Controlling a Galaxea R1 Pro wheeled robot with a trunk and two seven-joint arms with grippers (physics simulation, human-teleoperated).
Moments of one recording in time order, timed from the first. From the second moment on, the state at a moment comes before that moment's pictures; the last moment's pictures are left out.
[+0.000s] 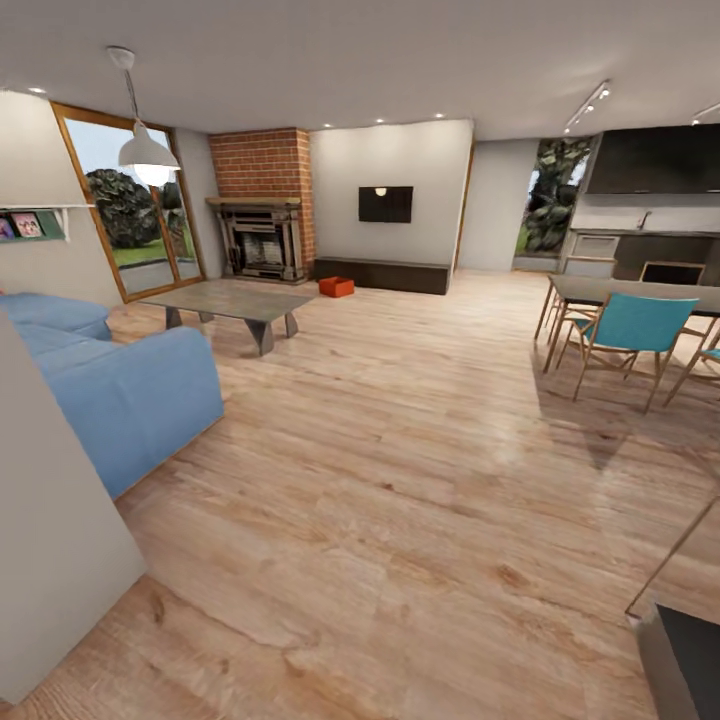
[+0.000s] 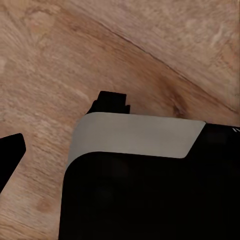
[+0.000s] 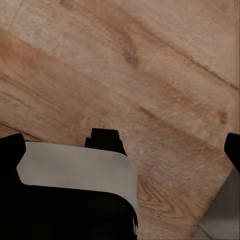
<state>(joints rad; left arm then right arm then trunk) -0.27 -0.05 0.00 0.00 0.13 0.05 0.15 -0.26 0.05 0.52 0.03 -0.36 -0.11 -0.18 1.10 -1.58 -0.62</state>
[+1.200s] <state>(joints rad) -0.27 -0.05 0.00 0.00 0.13 0.05 0.15 -0.26 0.05 0.52 0.03 -0.36 -0.11 -0.18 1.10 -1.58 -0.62</state>
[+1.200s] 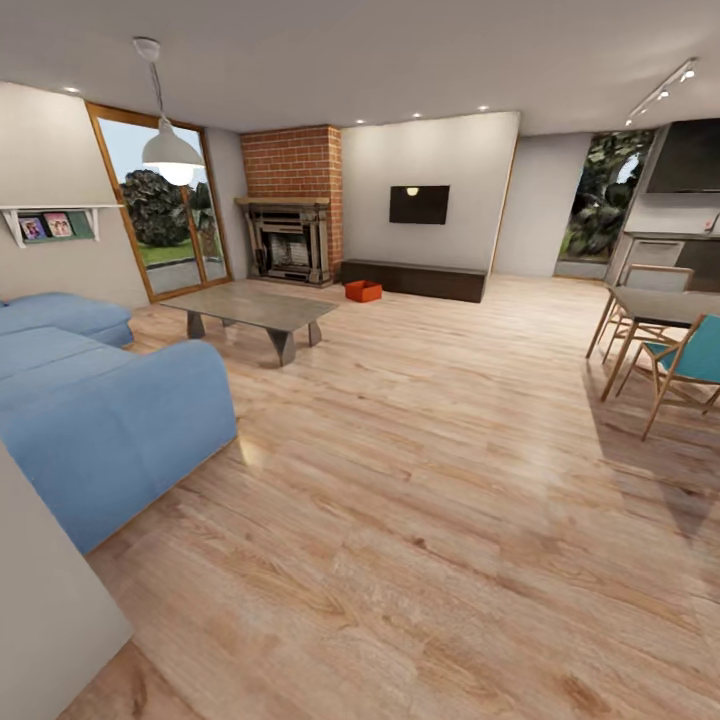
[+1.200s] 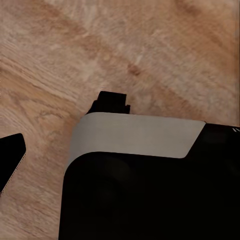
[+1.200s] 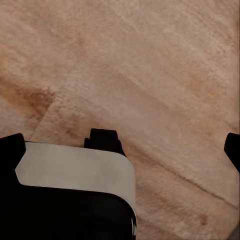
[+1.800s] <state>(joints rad) -0.27 -0.05 0.00 0.00 0.13 0.05 0.15 -0.26 0.05 0.52 0.03 -0.36 -0.11 -0.18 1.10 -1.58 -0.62</state>
